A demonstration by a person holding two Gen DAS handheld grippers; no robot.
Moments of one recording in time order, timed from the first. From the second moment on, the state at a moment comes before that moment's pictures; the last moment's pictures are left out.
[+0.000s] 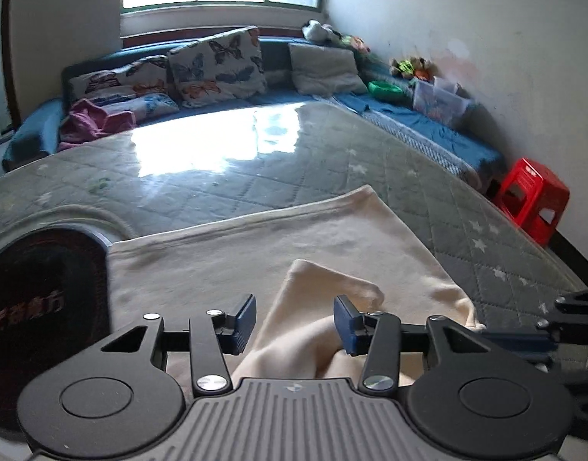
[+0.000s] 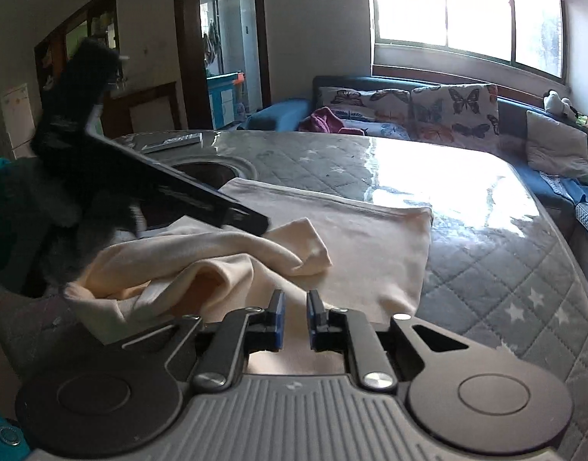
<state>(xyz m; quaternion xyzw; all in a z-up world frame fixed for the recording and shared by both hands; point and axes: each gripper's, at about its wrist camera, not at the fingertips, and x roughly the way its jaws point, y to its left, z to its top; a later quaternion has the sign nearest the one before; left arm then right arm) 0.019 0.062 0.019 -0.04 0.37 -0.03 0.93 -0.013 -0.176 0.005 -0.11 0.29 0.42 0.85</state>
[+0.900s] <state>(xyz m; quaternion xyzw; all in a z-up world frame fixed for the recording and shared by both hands) 0.041 0.059 -0.002 -0.05 0.37 -0.02 0.93 -0.027 -0.149 -0.001 -0.14 0.28 0.44 0.84</state>
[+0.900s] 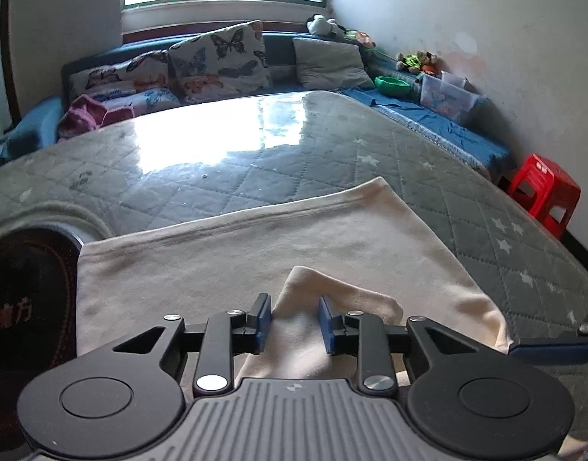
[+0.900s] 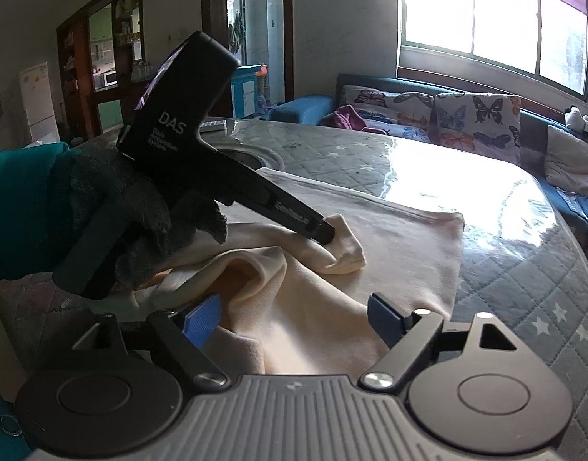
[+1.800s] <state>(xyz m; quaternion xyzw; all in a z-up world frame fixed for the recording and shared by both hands) -0.128 0.192 0.061 -0.18 0.24 0.20 0.93 -0.058 -0.086 -0.004 -0.31 0.20 0.51 0.77</state>
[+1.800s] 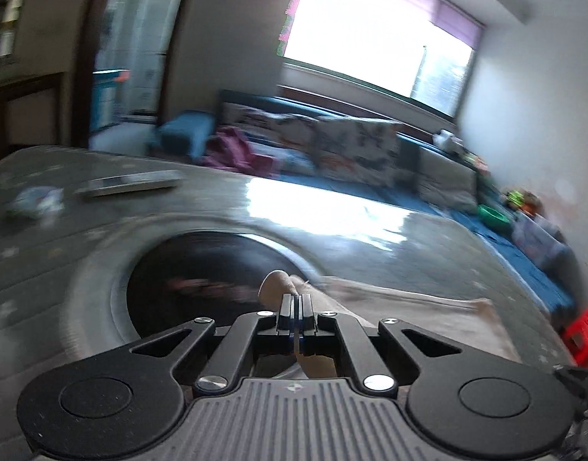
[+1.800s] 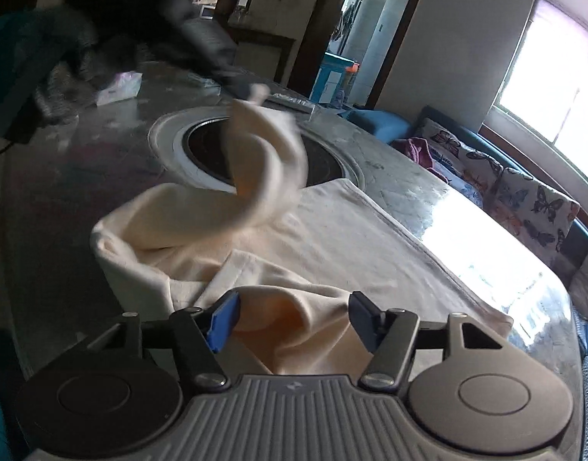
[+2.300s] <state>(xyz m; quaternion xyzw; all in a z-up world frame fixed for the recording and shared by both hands) -0.183 0.220 0.037 -0.20 0.27 0.27 0.90 -0.056 -0.089 0.009 -0.25 0.21 0.52 0.79</state>
